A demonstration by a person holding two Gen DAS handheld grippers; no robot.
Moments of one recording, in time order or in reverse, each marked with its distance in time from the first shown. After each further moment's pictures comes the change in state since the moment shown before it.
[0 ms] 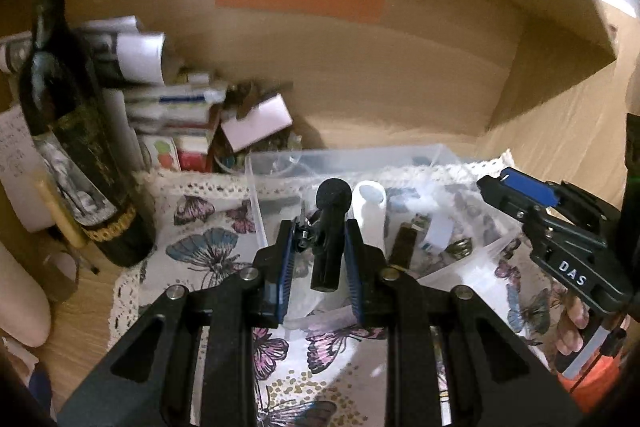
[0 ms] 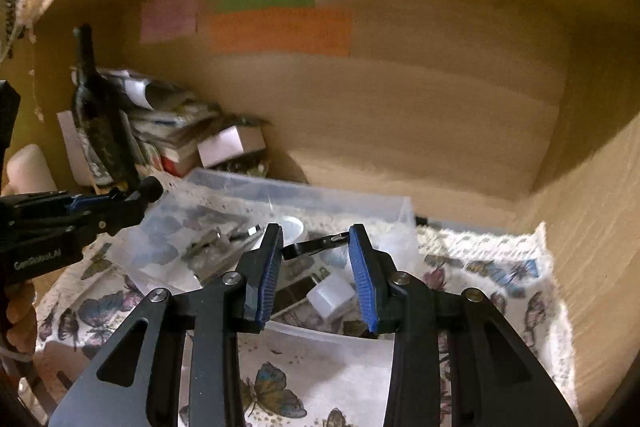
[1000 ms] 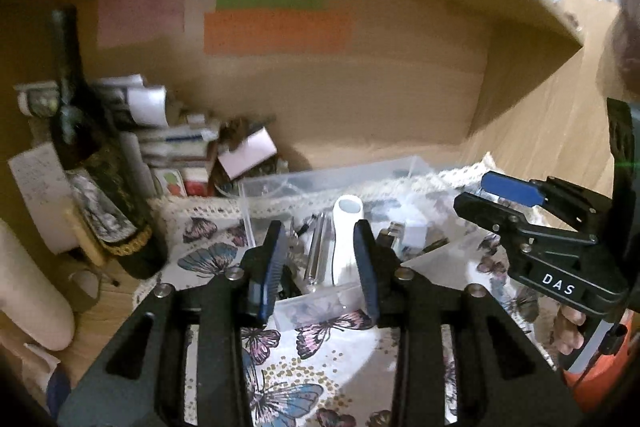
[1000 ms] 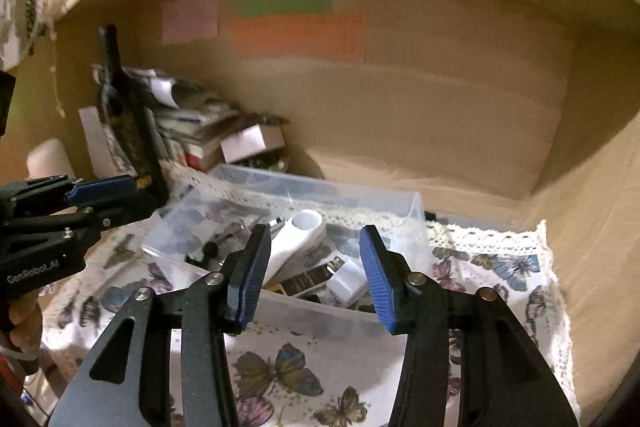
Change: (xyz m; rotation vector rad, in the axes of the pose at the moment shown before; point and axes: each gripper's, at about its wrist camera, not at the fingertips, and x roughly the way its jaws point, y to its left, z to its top) left arm -0.060 -0.031 -0.005 0.079 -0.113 0.016; right arm -0.056 0.016 0.001 -0.027 -0.069 0.032
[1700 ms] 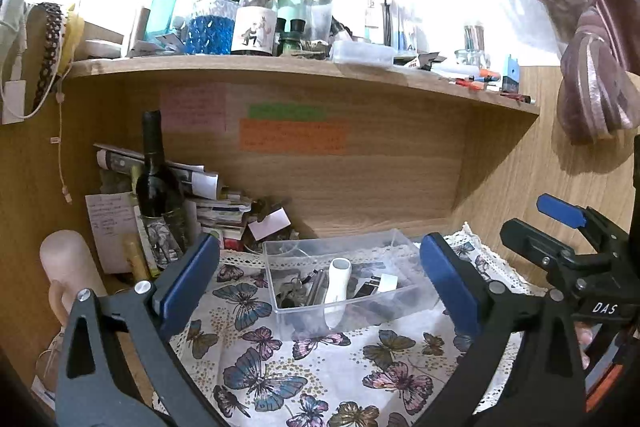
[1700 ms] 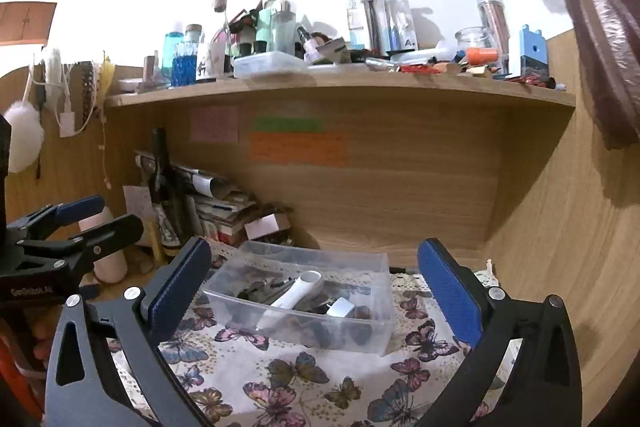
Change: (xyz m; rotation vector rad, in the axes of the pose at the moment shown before) left arm -0.122 -0.031 -0.011 -0.024 -0.297 0.074; right arm -0.116 0.010 -0.009 0.047 -0.291 -0.032
